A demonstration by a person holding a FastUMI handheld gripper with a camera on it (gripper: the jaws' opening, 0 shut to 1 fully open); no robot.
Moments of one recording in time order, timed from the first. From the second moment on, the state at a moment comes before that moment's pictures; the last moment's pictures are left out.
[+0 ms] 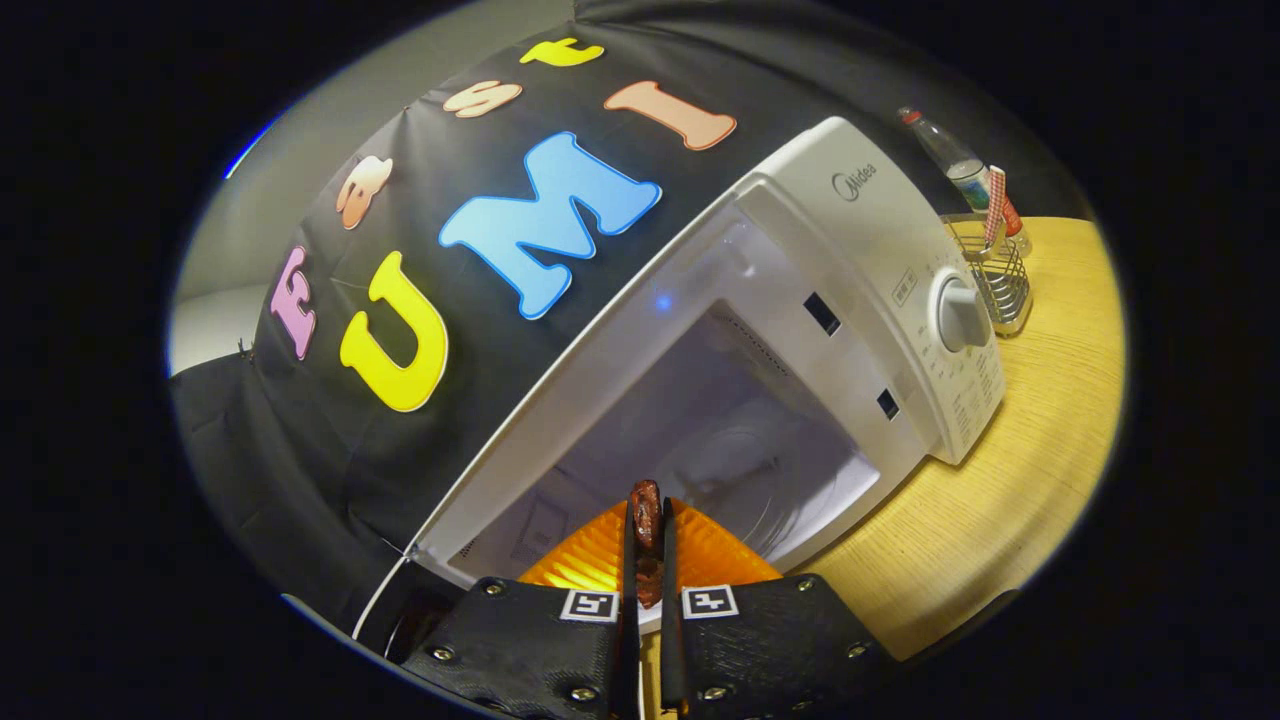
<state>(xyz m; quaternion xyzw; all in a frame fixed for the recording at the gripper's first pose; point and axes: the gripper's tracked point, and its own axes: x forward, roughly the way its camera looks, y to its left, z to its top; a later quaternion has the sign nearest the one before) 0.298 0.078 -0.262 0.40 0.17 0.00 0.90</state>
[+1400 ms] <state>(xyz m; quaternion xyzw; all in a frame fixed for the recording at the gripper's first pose) 0.337 0.061 -0.307 0.11 0.21 -0.03 0.97</state>
